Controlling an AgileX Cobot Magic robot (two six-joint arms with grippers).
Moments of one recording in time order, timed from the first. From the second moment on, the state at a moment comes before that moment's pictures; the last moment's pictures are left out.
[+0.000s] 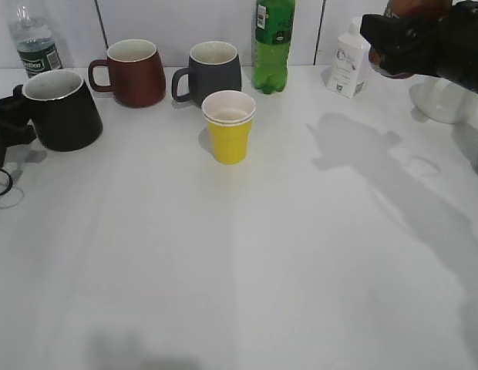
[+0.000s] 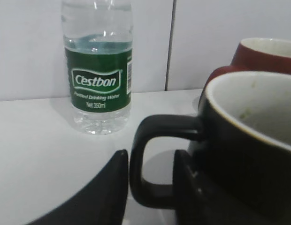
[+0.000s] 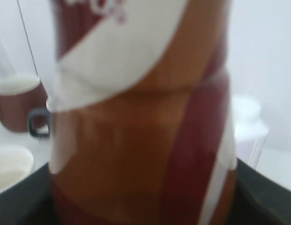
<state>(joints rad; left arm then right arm) 0.18 2.12 -0.83 0.51 -1.16 -0.23 0.18 1.57 -0.73 -0.46 -0.78 0.35</state>
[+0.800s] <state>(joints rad) 0.18 1.88 -0.58 0.60 -1.20 -0.26 0.18 1.88 -0.84 -0.46 -0.83 0.26</state>
